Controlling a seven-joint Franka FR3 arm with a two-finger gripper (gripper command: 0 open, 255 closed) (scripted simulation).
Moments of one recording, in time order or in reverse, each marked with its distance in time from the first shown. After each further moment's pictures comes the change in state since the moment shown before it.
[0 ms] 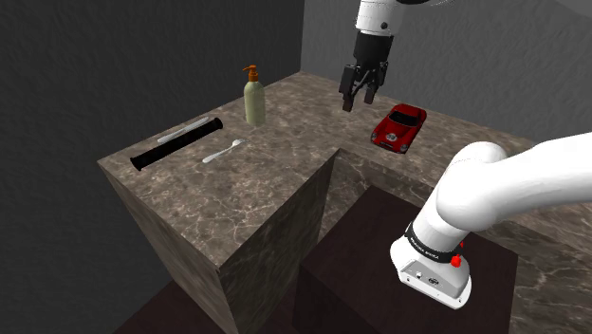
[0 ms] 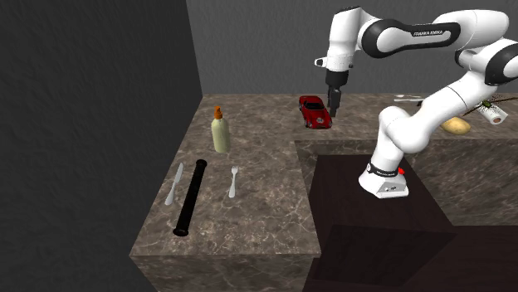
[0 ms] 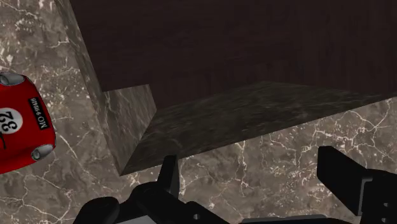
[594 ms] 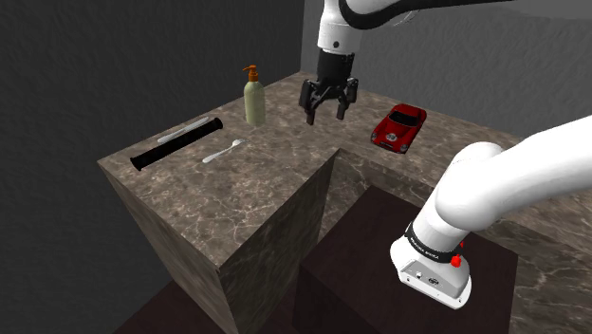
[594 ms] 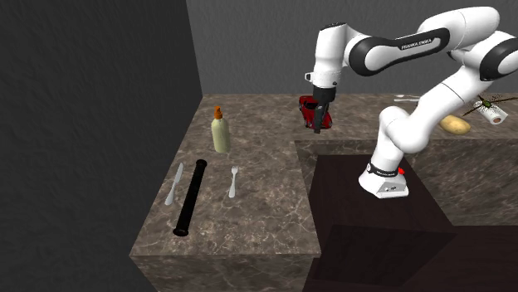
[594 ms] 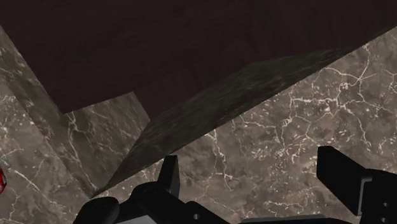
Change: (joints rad) arm -0.017 0.160 0.155 0.012 0.116 0.155 0.313
